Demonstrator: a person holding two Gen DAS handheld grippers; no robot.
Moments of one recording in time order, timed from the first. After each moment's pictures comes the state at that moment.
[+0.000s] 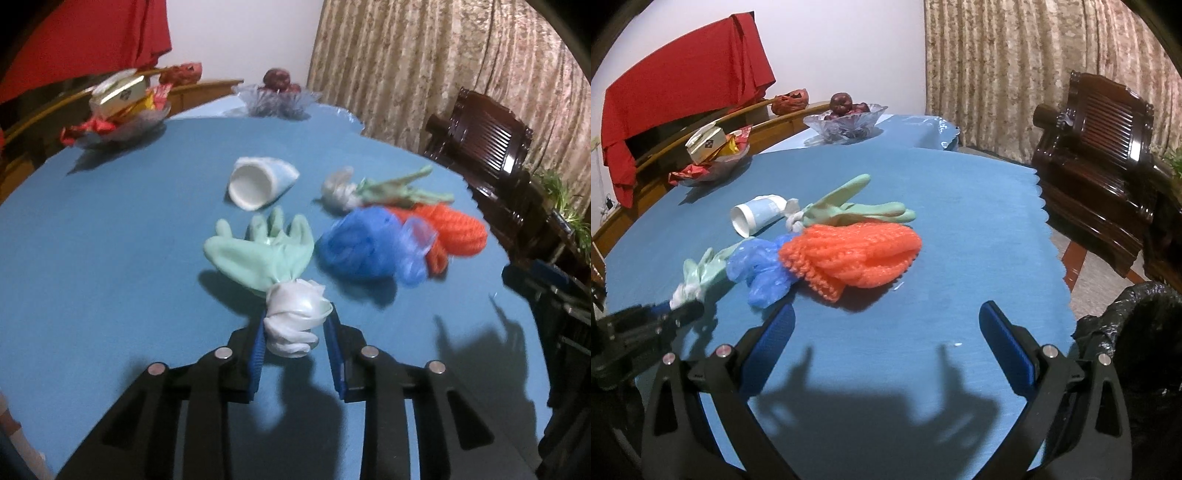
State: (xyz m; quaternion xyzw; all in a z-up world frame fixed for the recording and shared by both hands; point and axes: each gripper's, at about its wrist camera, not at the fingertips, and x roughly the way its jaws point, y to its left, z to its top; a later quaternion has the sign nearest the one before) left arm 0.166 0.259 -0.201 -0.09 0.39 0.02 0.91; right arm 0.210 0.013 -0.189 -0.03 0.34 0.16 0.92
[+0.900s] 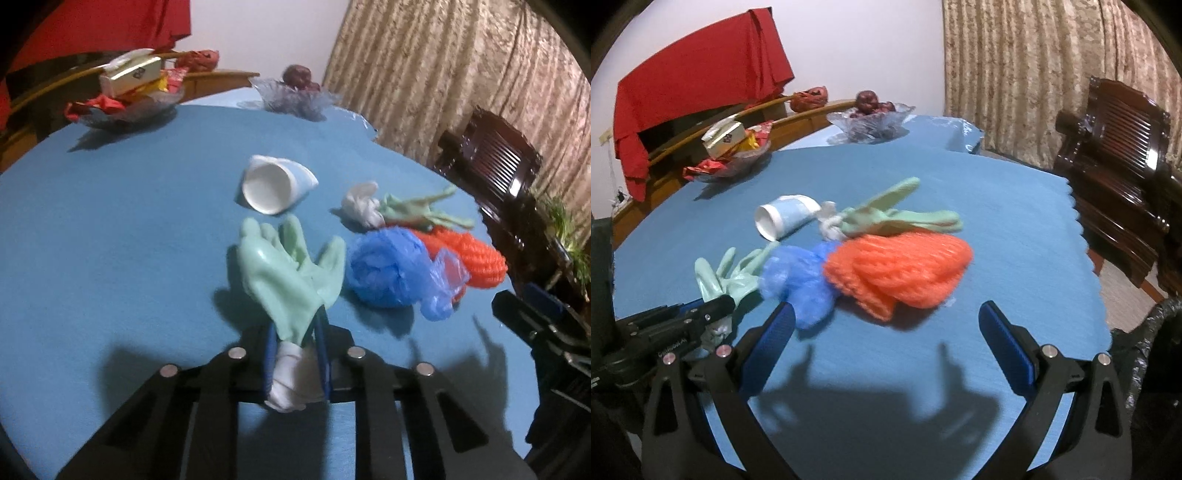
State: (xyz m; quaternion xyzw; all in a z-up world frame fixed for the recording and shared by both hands) left arm 0.182 0.282 -0.205 -0.14 0.38 0.03 0.91; right arm 0.218 0.054 -0.189 -0.03 0.34 0.20 0.92
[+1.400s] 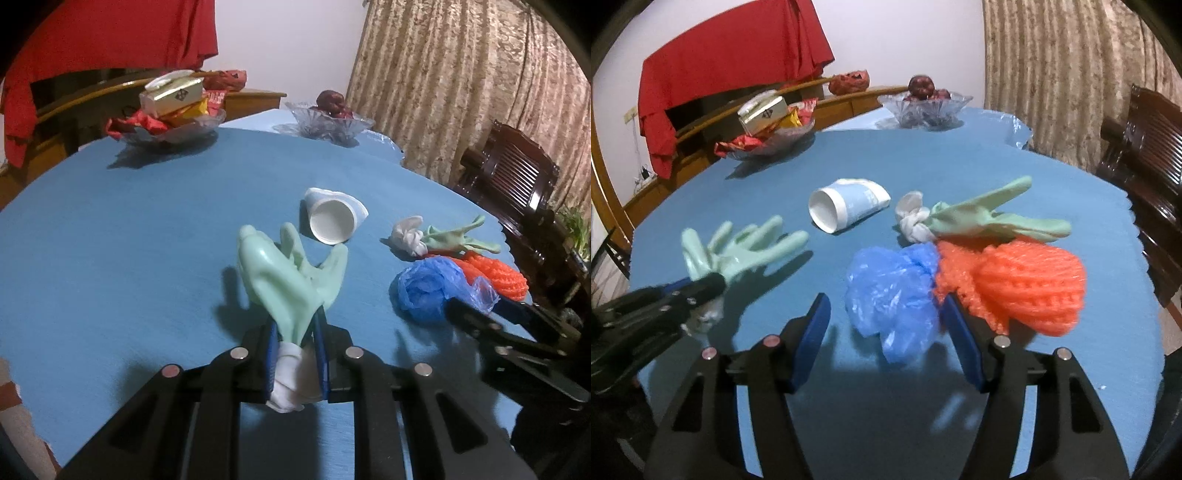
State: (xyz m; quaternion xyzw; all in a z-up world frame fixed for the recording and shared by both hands) left arm 0.163 0.320 -0.185 -0.12 0.35 0.08 0.92; right arm 0.230 0.132 -0.207 -0.06 0.36 0.26 0.89
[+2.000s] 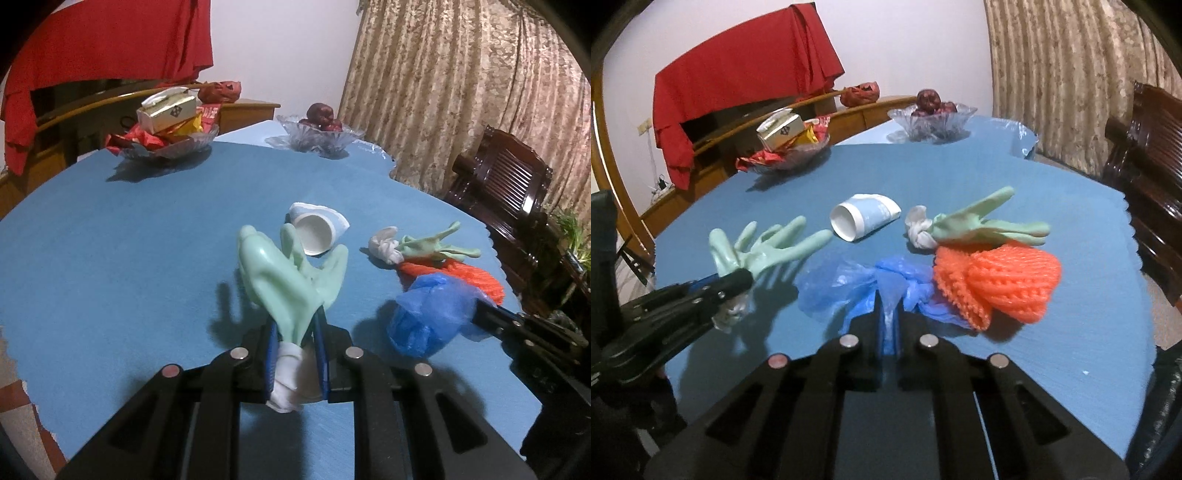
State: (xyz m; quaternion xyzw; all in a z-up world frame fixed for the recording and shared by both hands) left arm 0.150 0.303 -0.164 -0.12 0.34 0.08 0.93; right arm 0.195 0.101 -0.172 -0.03 0.34 0.29 0.89
